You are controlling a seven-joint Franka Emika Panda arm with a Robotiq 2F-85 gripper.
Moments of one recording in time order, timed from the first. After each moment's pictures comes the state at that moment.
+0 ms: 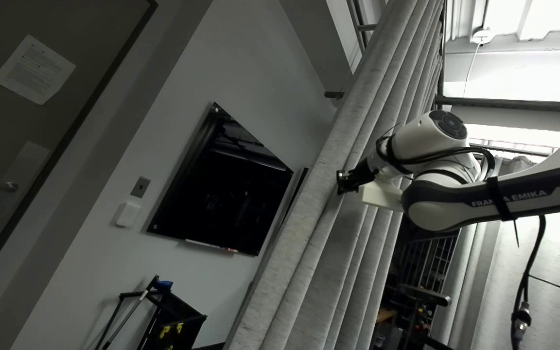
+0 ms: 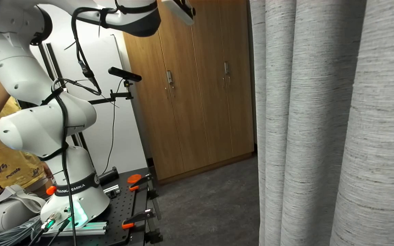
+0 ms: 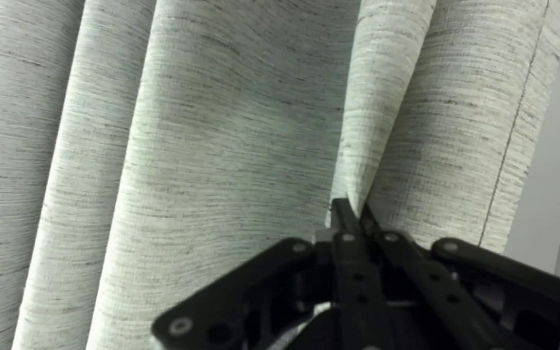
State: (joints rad) arm -0.64 -0.46 0.26 -2.22 -0.96 2.89 0.90
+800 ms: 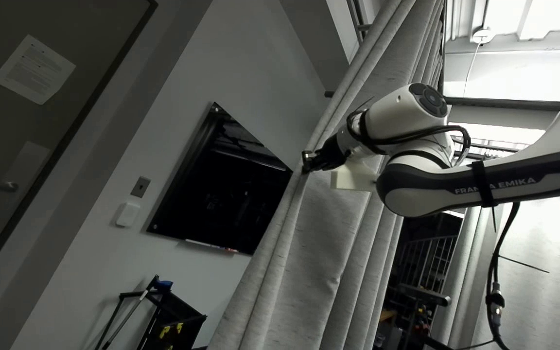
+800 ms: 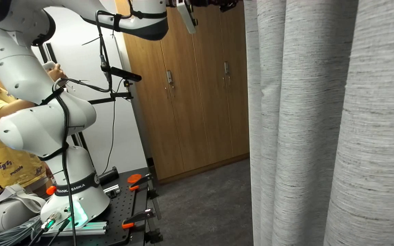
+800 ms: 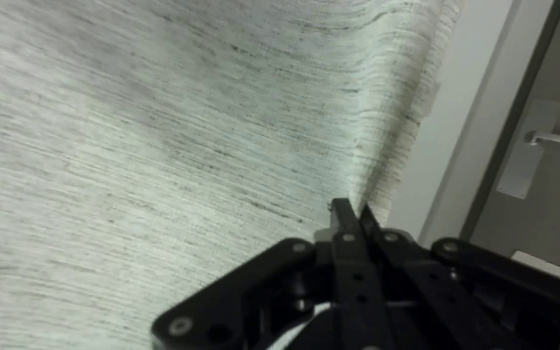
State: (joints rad) arm -0.63 -0.42 0.44 -2.15 -1.00 2.88 0.83
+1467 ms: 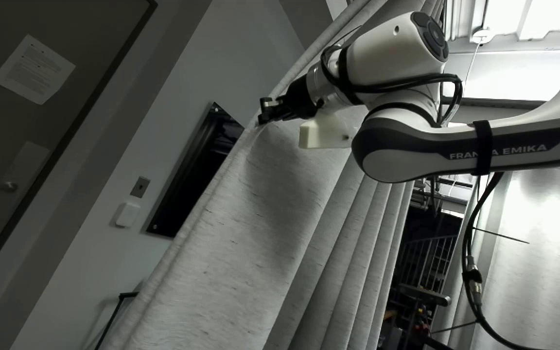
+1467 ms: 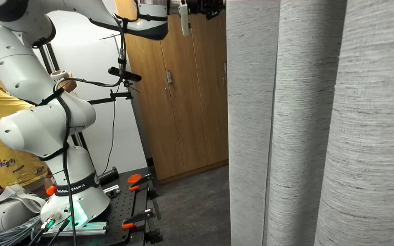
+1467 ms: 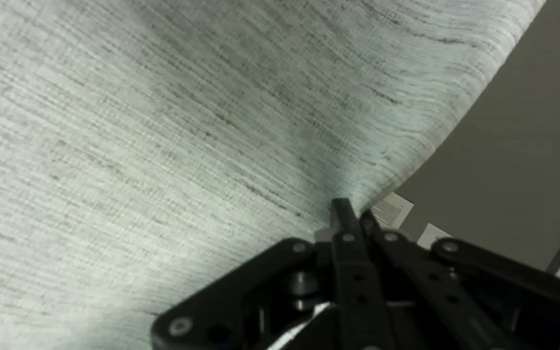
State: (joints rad) arm -0.60 -0.39 0.67 -2.02 -1.02 2.88 0.75
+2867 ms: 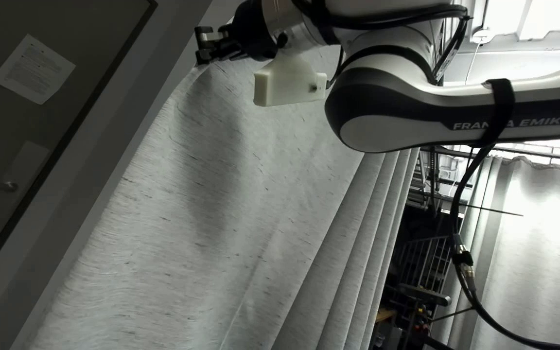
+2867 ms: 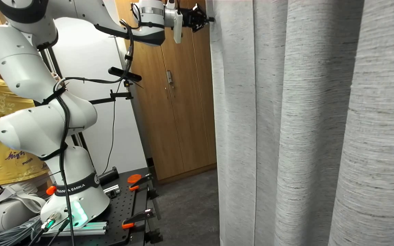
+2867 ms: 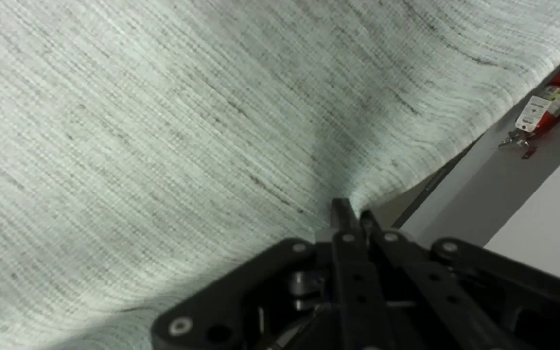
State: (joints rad) arm -0.71 -0.37 1.01 -1.90 -1.12 2.88 0.76
